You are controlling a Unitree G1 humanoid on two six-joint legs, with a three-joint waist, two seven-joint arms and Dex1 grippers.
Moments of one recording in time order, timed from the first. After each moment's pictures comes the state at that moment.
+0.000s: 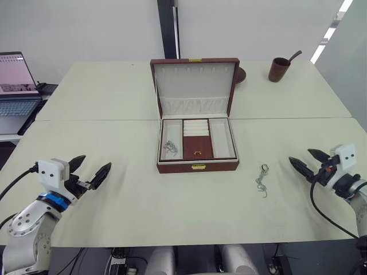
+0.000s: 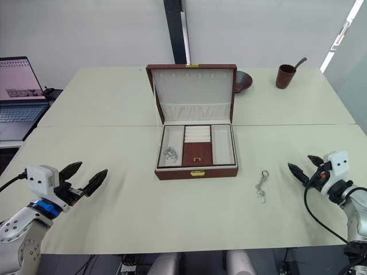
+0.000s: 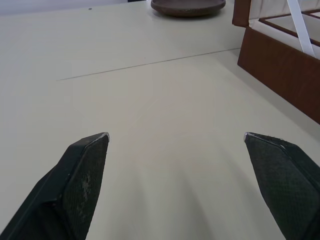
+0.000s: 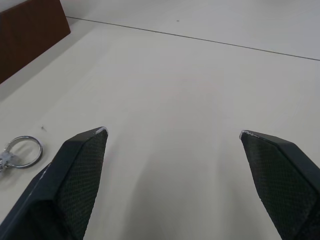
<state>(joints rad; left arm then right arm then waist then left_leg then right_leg) 0.12 0.59 0.46 -0.02 -0.49 0.11 -0.68 -0.11 -0.65 -0.39 0.23 0.35 0.19 0.83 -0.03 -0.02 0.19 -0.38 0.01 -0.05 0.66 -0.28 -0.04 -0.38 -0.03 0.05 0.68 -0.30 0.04</state>
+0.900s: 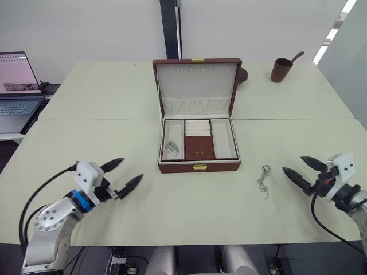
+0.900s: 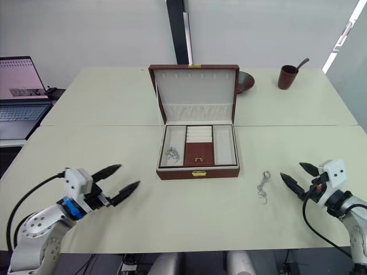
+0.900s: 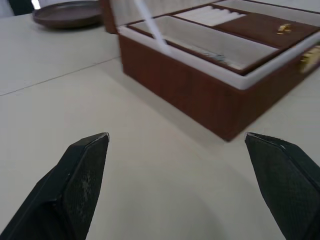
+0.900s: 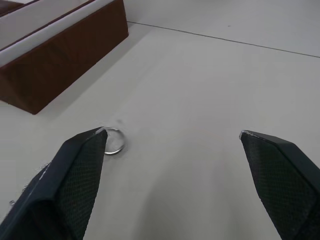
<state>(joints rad) 0.14 0.59 0.23 -0.12 -0.45 0.02 -0.93 0.13 -0.65 -0.38 -0.16 0.46 0.31 0.82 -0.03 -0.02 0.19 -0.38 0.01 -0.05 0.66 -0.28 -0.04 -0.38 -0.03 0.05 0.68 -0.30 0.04</state>
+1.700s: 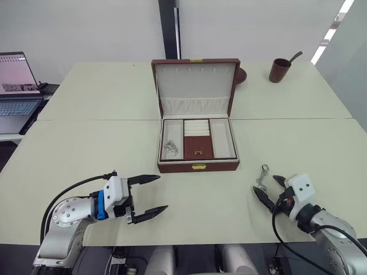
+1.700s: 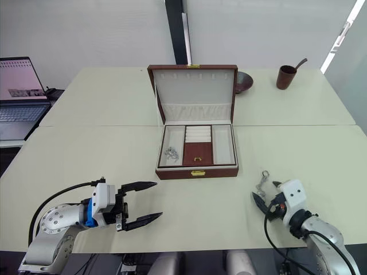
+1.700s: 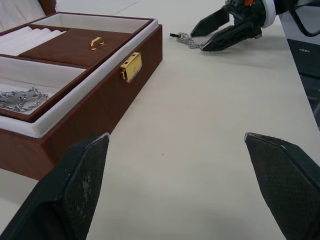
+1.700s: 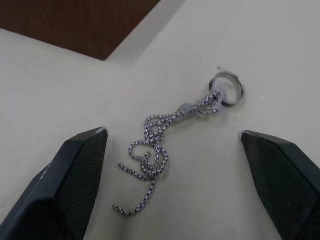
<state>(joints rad) 0.11 0.64 0.08 -0.12 -0.44 -0.11 -1.21 0.28 -0.47 -0.13 -0.43 0.27 0.40 0.50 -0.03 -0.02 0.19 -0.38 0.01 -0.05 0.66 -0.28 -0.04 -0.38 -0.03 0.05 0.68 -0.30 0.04</state>
